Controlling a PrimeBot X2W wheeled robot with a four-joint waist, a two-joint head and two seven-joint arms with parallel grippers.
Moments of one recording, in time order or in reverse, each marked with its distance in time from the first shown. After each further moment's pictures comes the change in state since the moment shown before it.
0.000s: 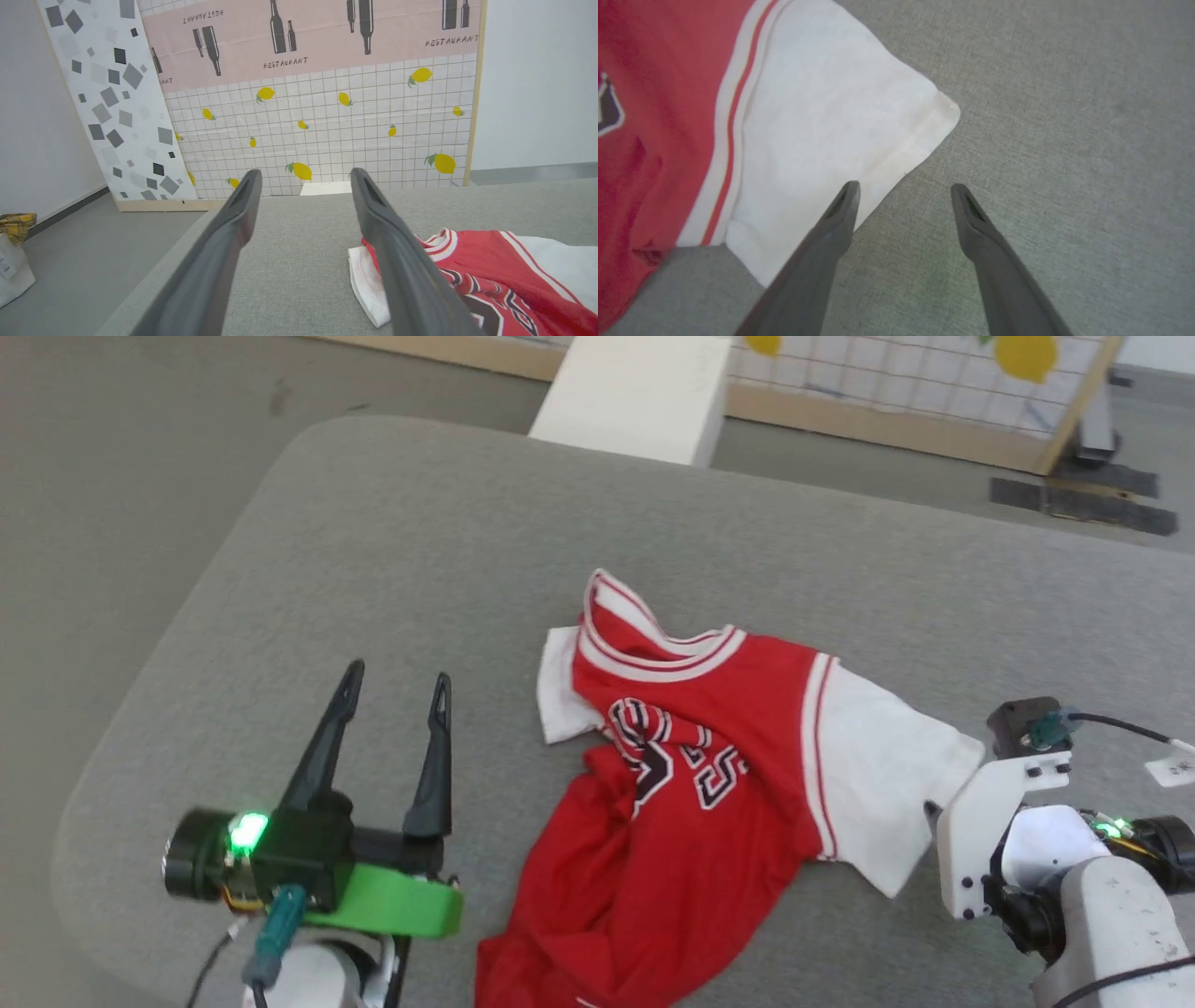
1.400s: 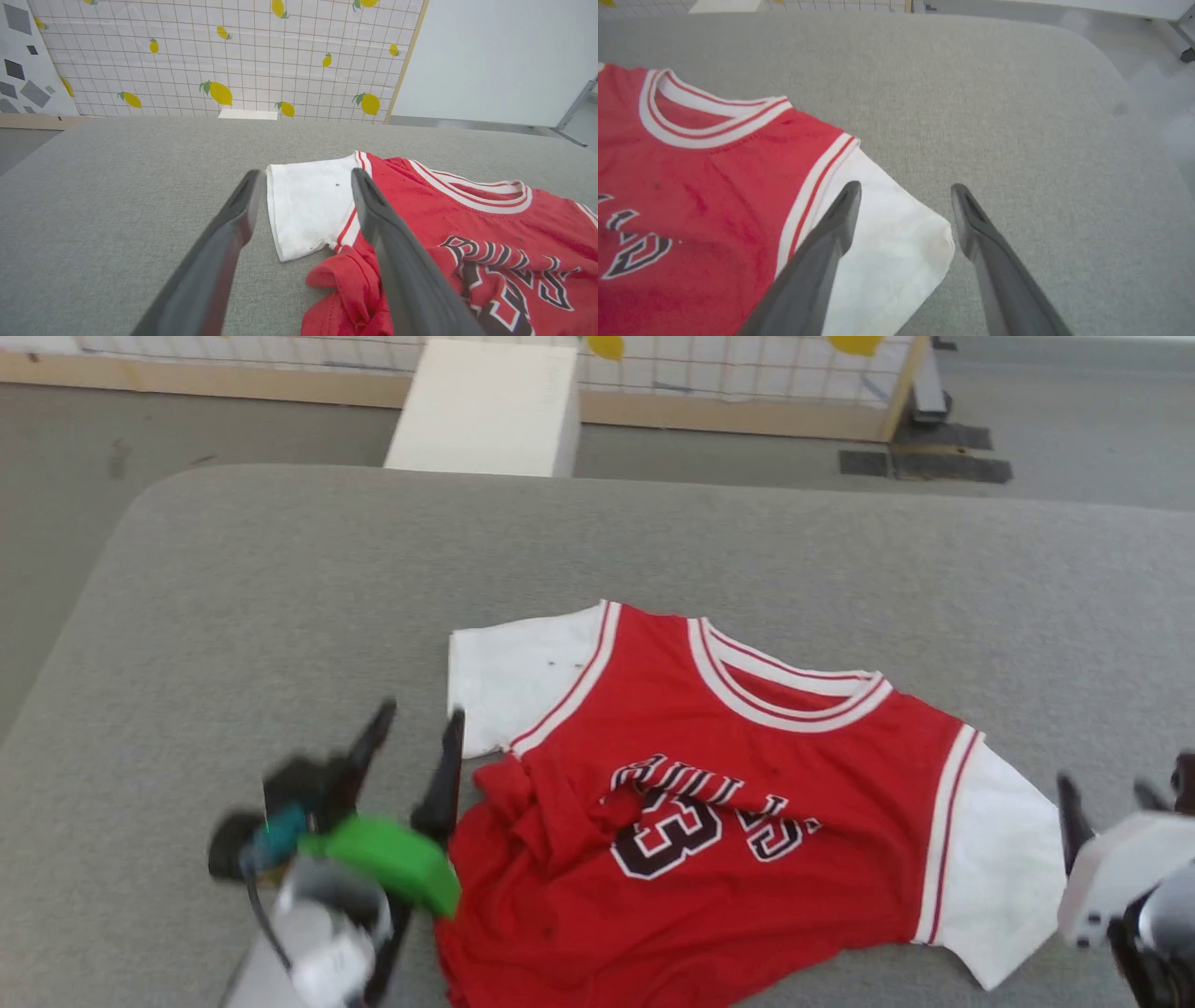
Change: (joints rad) left arm -0.068 -0.130 0.145 0.306 -0.081 -0.252 0.113; right arm 0.196 0.031 -0.225 -0.279 0.030 0.000 -0.220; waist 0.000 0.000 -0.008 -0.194
